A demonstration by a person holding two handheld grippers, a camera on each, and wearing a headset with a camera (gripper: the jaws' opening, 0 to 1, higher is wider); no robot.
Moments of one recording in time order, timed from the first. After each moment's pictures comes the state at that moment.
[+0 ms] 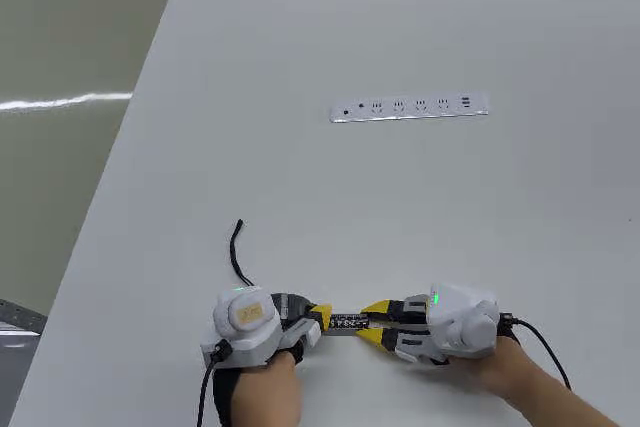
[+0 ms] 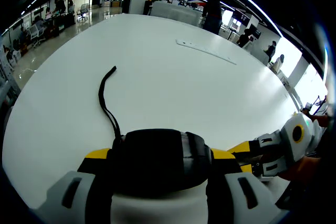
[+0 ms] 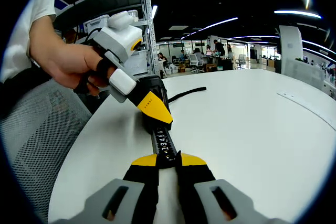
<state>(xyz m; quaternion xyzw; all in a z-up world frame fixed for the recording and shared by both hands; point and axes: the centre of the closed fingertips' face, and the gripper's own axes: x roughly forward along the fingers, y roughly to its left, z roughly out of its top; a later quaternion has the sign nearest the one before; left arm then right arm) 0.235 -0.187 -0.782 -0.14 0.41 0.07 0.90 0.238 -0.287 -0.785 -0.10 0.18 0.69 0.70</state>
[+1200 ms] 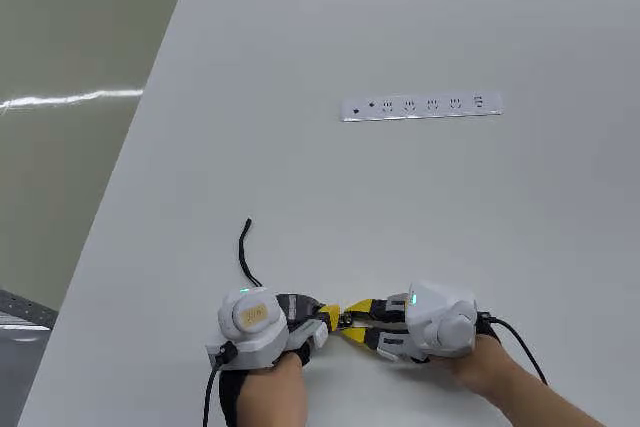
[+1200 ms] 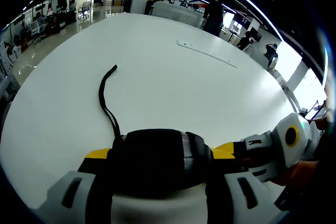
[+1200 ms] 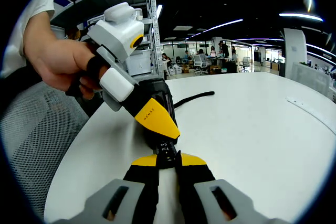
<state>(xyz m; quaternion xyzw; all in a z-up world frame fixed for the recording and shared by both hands) 0.235 -0.187 -0.782 -0.16 0.41 0.07 0.90 0.233 -0.251 -0.786 -0.11 0.17 0.70 0.69</state>
